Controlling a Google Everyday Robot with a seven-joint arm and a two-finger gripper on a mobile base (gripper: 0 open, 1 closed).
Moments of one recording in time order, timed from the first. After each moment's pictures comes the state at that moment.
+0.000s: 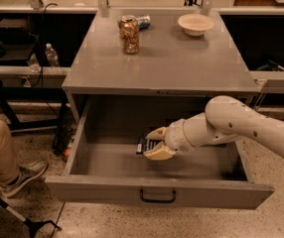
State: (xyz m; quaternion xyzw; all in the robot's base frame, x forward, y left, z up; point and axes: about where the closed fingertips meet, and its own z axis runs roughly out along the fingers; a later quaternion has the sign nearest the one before) arm 0.518 -0.028 0.663 -0.61 0.68 0.25 0.32
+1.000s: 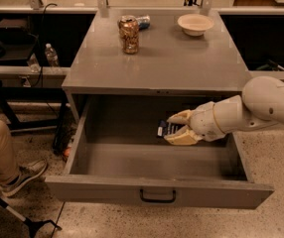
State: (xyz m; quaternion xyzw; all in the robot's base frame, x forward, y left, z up) arm 0.523 -0.091 0.737 -0.60 0.69 0.22 0.36
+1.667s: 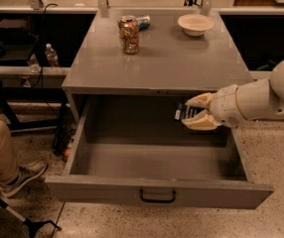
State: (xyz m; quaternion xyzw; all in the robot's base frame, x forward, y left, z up) arm 0.537 -0.139 0.792 -0.59 0.70 0.15 0.38
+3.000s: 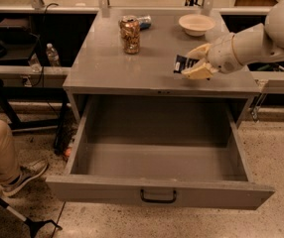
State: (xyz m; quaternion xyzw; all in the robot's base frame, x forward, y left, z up) arm 0.659 -0.150 0.868 -0.59 0.68 0.11 0.42
